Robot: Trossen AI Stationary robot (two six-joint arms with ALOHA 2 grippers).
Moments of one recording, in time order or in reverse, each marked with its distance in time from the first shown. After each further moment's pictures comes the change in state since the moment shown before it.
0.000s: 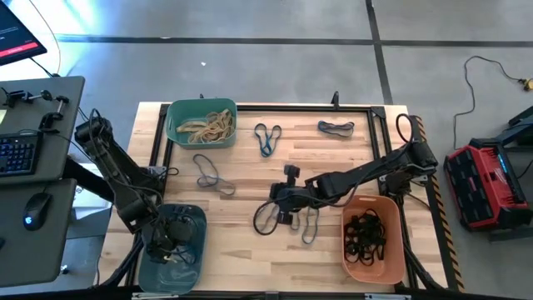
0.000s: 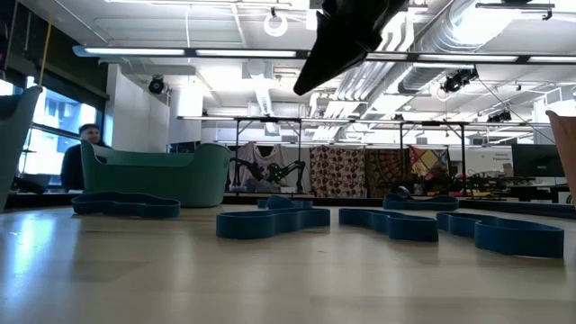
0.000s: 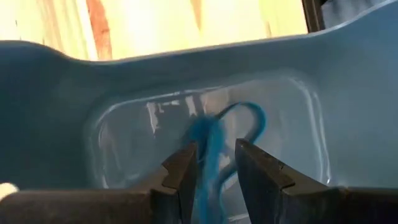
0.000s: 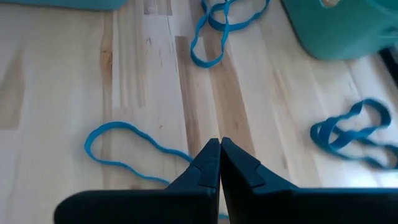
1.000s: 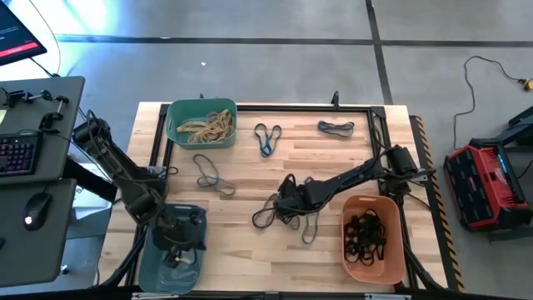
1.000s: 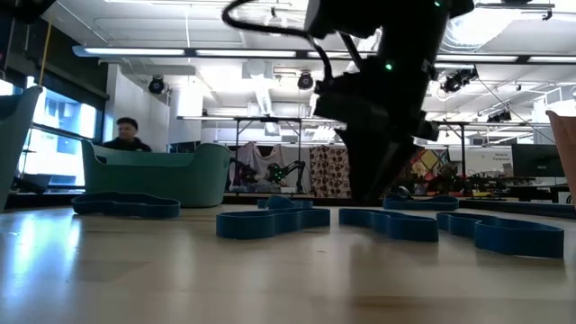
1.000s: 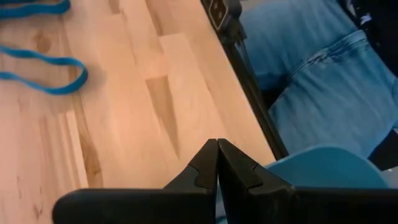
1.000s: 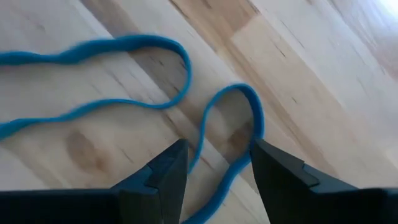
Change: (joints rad) left arm 0.122 -0.005 0.000 0.363 -0.051 0.271; right arm -0.019 0.192 -0.019 -0.286 -0.101 0.763
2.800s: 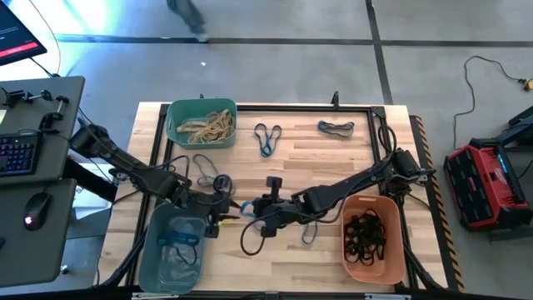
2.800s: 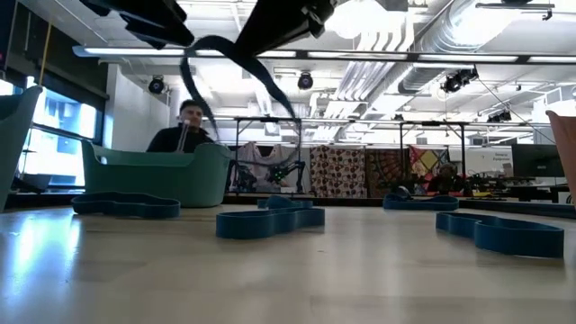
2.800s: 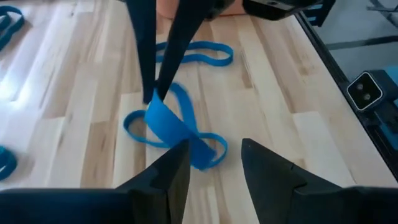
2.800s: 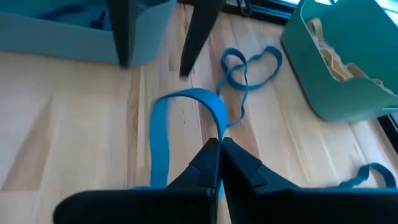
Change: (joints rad) left arm 0.368 0.056 -0.001 0.190 -0.104 0.287; right arm 0.087 -0.015 0.232 0.379 0.201 -0.869
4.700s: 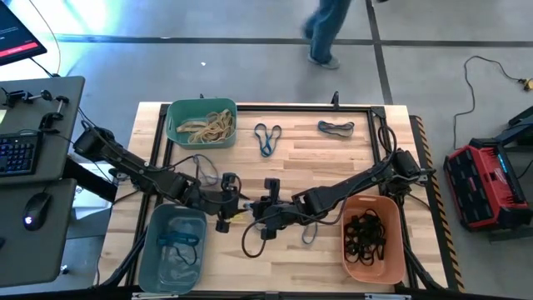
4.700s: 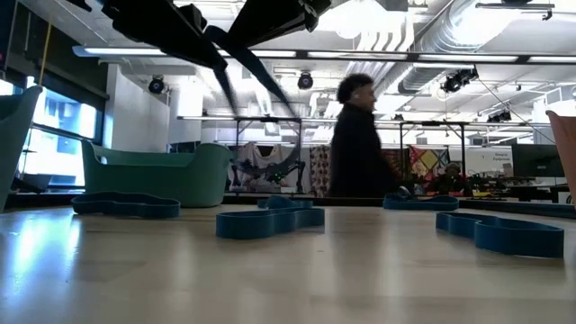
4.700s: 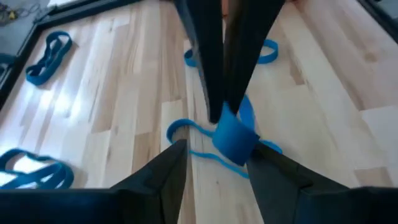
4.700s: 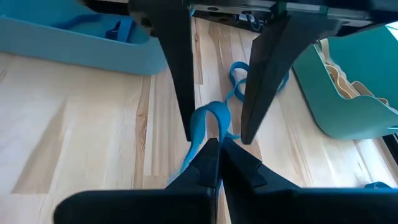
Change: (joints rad) left arm 0.052 0.090 0.001 0.082 -0.103 0.159; right arm 0.008 0.000 0.000 0.043 -0.018 -0.057
